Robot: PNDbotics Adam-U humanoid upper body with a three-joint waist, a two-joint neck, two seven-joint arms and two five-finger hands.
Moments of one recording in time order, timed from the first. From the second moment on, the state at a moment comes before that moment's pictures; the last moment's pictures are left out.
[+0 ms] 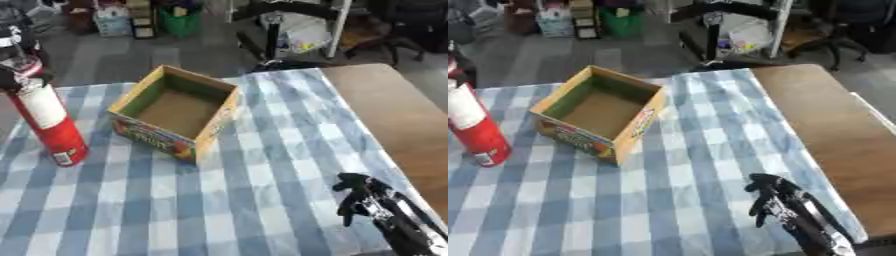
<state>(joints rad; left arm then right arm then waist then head) -0.94 0.83 -0.09 -0.83 -0.58 -0.56 -0.56 0.04 -0.16 0.08 -1.75 -0.08 -0.09 0.39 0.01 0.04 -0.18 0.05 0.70</state>
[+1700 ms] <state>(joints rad) -1.01 0.63 -0.10 -0.95 -0.60 -0.68 -0.44 -0.05 -0.16 0.11 -1.75 -0.14 -0.08 0.42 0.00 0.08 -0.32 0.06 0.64</state>
